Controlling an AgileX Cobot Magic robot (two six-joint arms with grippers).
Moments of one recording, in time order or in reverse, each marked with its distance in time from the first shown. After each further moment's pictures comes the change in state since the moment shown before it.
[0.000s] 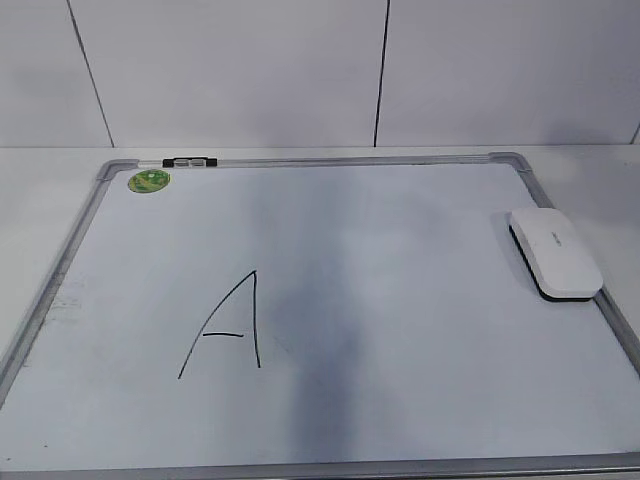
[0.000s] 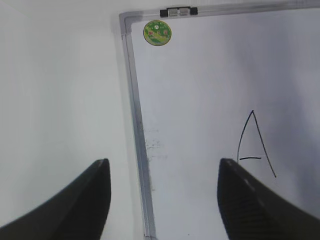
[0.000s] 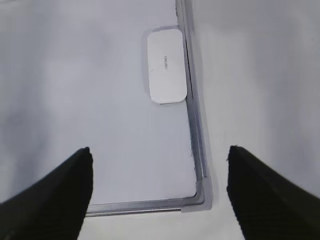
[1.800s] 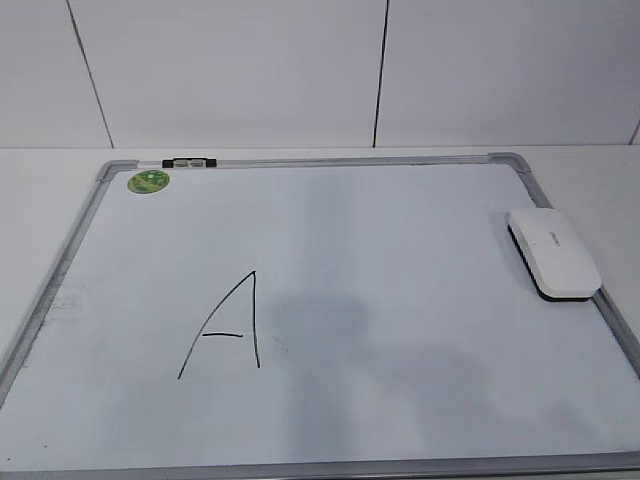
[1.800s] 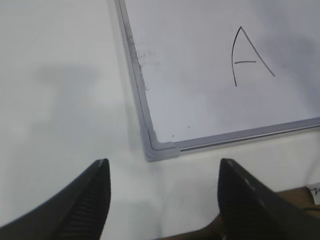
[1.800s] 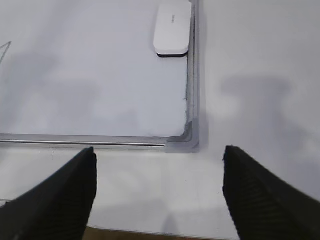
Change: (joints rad) left arm -0.092 -1.054 0.792 0.049 0.034 -0.031; right arm 0.109 -0.968 0.643 -0.056 0.023 -0.047
